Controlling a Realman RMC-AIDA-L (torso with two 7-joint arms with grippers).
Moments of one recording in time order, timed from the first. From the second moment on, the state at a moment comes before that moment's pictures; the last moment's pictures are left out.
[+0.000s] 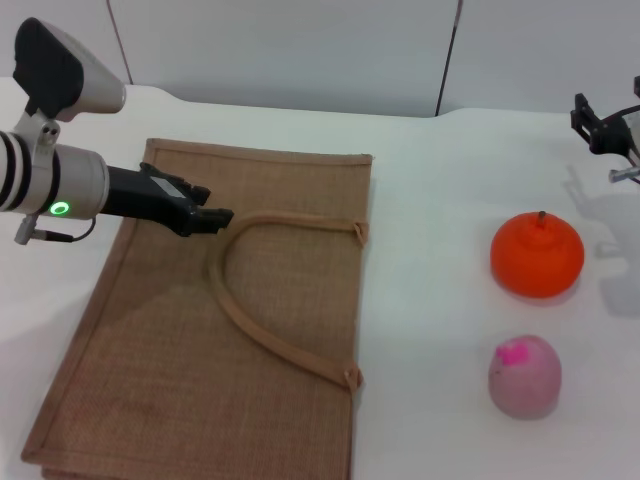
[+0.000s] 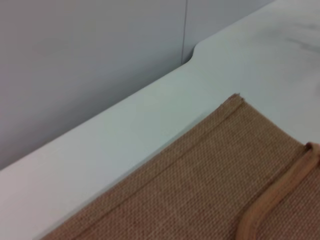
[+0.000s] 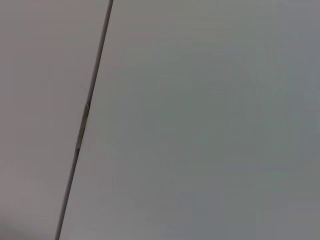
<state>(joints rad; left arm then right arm) -0.71 -2.03 0.75 0.72 -0.74 -1.15 1.41 0.72 2.02 -2.13 -0.23 0.89 -0.59 -0.21</state>
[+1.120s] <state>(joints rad) -0.76 -2.04 0.75 0.70 -0.71 -1.13 1.39 0.72 2.02 -2.12 -0.23 0.89 -0.59 -0.19</state>
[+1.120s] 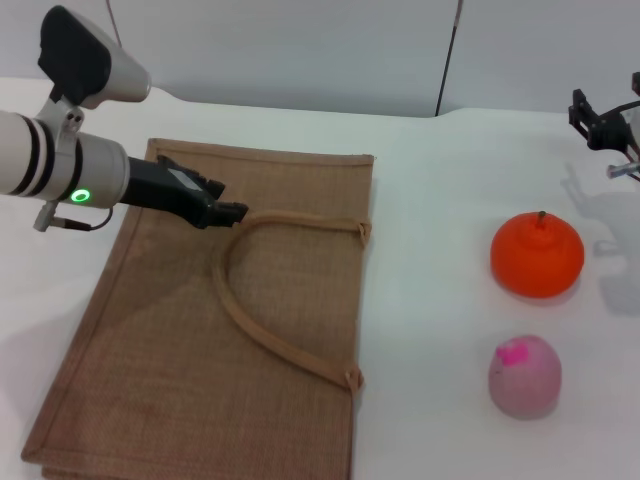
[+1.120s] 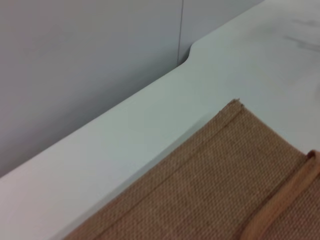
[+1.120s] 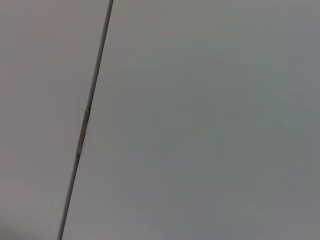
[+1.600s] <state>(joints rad) -0.80 -2.04 0.75 0.60 -0.70 -1.11 1.41 0.73 2.02 -2.12 -0.23 0.89 -0.59 -0.19</state>
